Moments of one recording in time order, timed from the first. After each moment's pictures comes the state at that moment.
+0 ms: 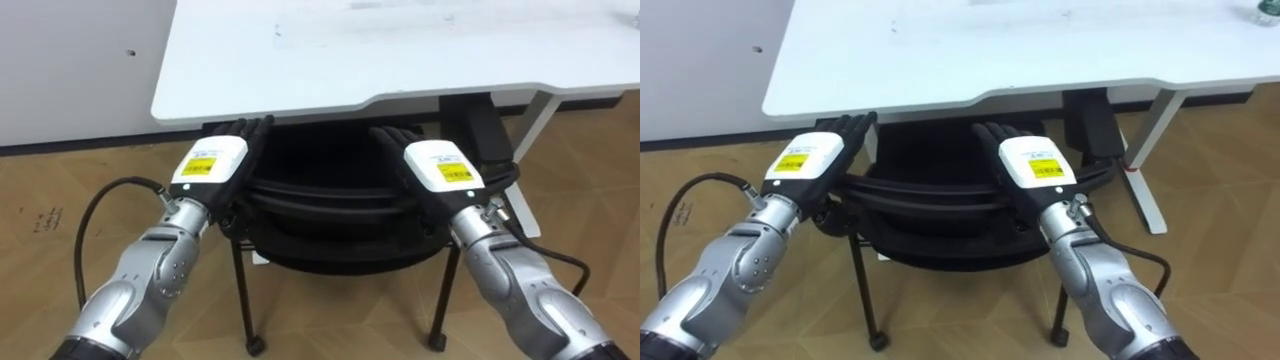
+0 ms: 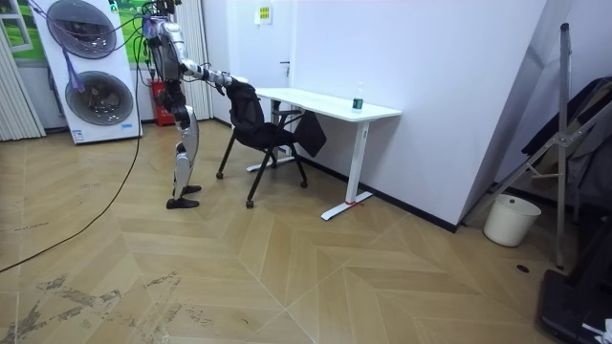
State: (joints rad) left arm -0.18 0.42 -0.33 0.26 0.82 -0.01 0.04; right arm -0.17 -0.46 0.43 0.23 -0.83 0.00 -0.10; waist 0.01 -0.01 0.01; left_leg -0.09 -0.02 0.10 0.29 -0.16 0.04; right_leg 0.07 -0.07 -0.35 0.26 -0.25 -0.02
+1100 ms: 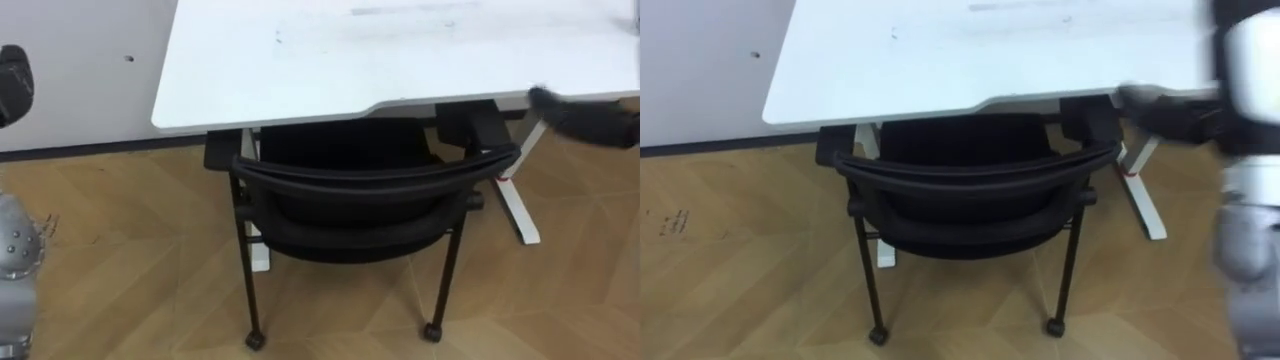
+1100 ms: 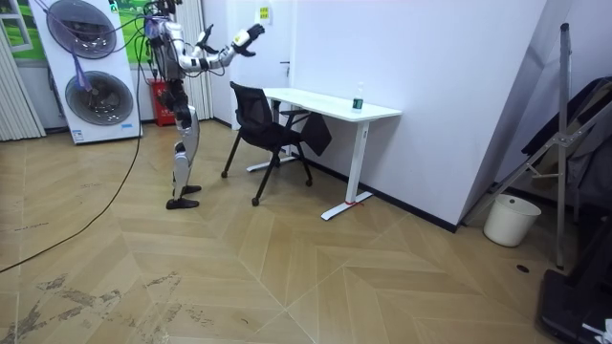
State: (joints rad) left arm -0.08 0.43 0.35 0.00 0.86 -0.15 0.69; right arm -0.04 -0.55 -0.34 -0.02 -0.59 -0.23 -0.54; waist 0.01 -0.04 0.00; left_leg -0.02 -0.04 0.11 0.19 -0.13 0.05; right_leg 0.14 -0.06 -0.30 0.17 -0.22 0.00
